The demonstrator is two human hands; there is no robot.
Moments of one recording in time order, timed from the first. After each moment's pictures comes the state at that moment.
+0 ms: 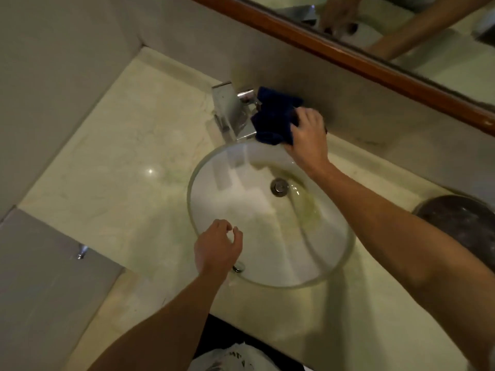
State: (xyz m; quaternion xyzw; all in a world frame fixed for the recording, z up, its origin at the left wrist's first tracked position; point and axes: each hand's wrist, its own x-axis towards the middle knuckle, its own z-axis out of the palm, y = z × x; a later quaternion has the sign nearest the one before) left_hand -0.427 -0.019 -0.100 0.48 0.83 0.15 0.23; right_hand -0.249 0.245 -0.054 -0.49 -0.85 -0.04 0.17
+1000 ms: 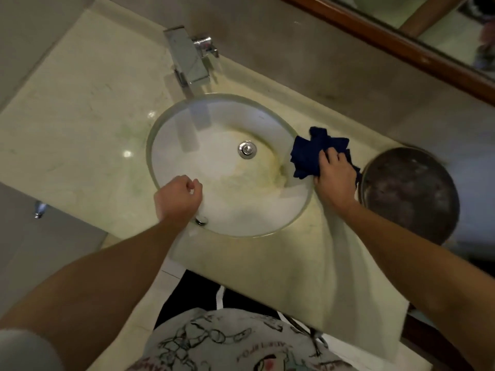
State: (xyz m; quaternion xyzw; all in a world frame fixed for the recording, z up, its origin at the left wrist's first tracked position) left_hand -0.425 -0.023 -0.111 0.50 0.84 0.13 0.18; right_hand -0.062 0.080 -0.079 -0.61 -0.79 -0.02 -0.03
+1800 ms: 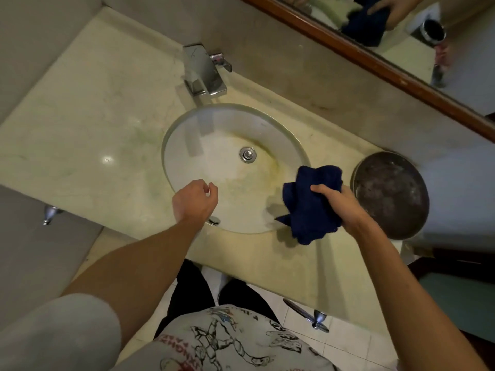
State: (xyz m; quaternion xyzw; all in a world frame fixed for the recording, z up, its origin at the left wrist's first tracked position) left_hand -0.432 -0.021 -0.107 0.53 0.81 0.11 0.24; right_hand -0.130 0.004 0.053 -0.76 -0.32 0.54 0.19
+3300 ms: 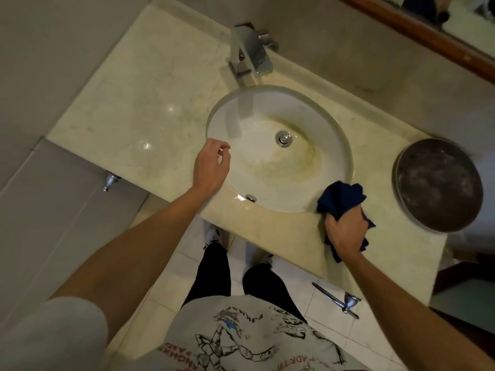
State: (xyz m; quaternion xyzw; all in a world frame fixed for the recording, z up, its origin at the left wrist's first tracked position) left_hand -0.502 -0.021 -0.085 0.55 0.71 0.36 0.27; right_hand -0.159 -0.099 -0.057 -0.81 -0.52 0.23 0.15
